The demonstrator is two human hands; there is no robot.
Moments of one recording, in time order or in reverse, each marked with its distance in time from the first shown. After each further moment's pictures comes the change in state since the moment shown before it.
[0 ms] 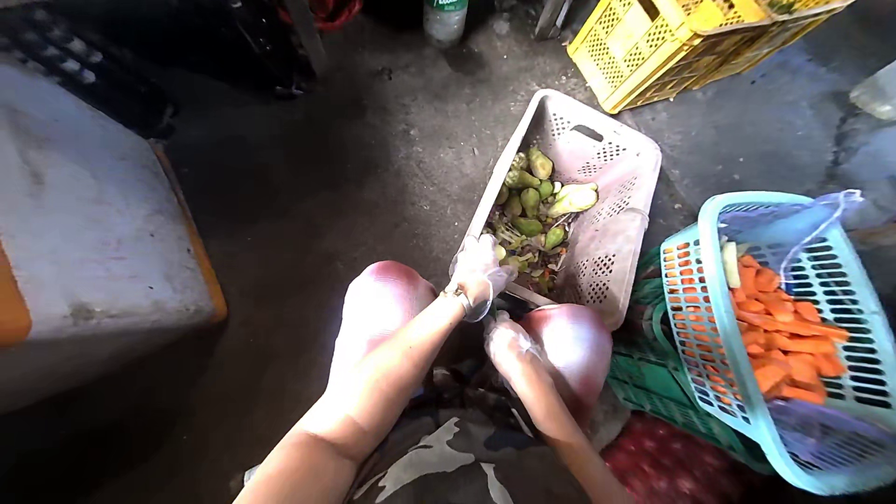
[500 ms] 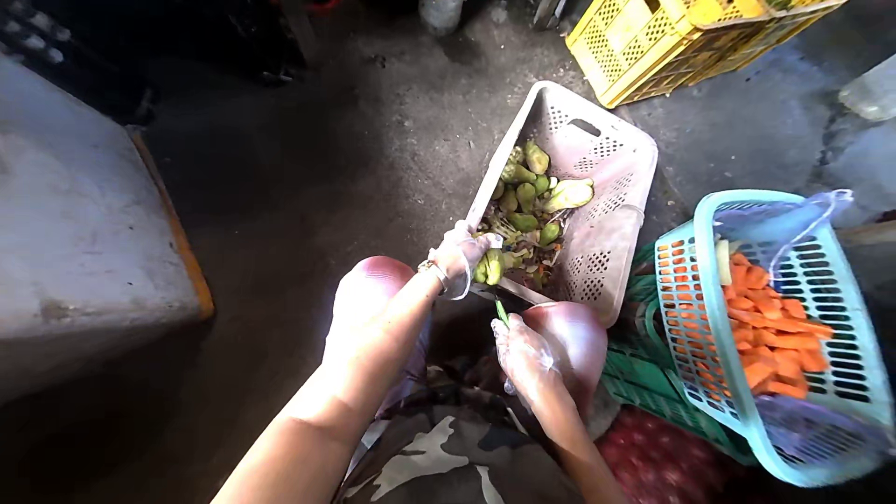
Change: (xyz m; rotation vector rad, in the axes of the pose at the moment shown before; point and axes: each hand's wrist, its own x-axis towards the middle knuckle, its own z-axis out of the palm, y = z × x) left_hand 0.048 -0.034 -0.006 -0.264 -0.019 -0.057; right_hand -0.026 0.016 -0.020 0.038 0.049 -0.031
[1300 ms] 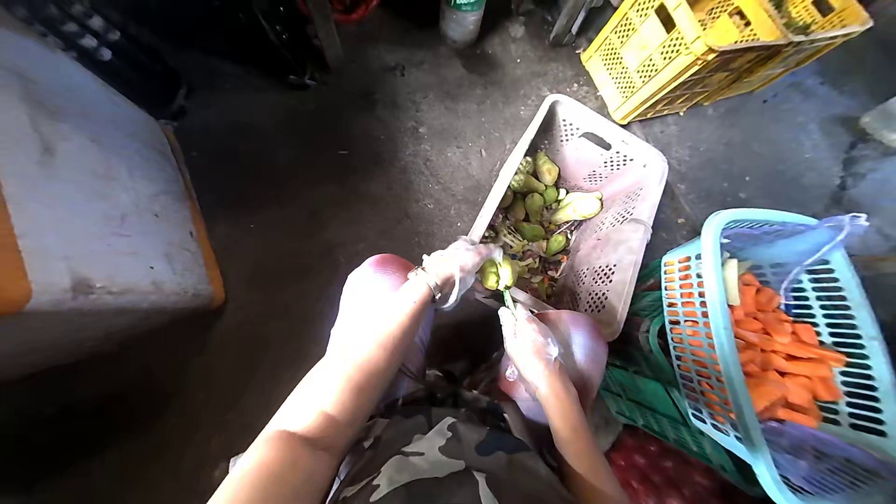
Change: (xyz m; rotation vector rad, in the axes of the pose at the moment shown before) left_hand -0.027 -0.009 -0.010 -0.290 -0.196 -0.009; right_hand 0.013 0.005 -0.013 0.078 0.078 -0.081
